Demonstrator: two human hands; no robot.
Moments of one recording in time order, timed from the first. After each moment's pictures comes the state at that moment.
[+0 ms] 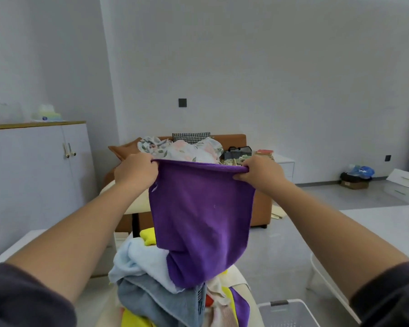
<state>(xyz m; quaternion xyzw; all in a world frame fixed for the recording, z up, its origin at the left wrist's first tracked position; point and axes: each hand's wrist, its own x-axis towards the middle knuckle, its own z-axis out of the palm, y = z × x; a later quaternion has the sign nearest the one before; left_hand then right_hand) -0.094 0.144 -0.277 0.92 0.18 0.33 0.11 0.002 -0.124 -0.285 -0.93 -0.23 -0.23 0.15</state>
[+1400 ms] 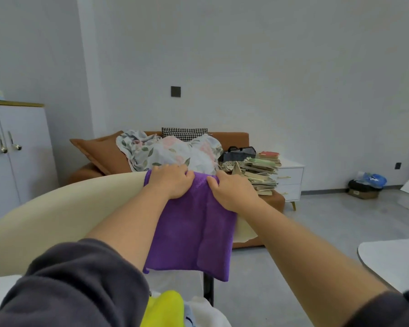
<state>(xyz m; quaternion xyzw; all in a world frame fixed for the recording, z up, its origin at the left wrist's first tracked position) 0.225 0.192 -0.354 0.98 0.10 0.18 0.00 0.249 0.030 -0.370 -0.94 -0.24 -0.18 0.17</state>
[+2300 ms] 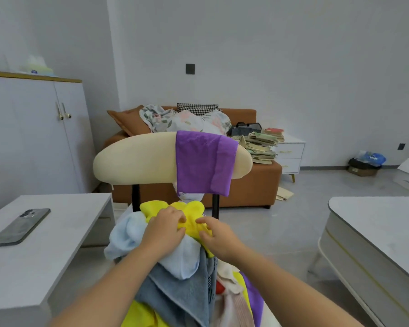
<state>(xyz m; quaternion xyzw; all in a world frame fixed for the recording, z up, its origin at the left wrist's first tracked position) -0.060 0.149 -0.500 0.97 0.07 0.17 0.15 -0.011 -0.015 -0.503 -0.89 -0.33 0.05 0.32</state>
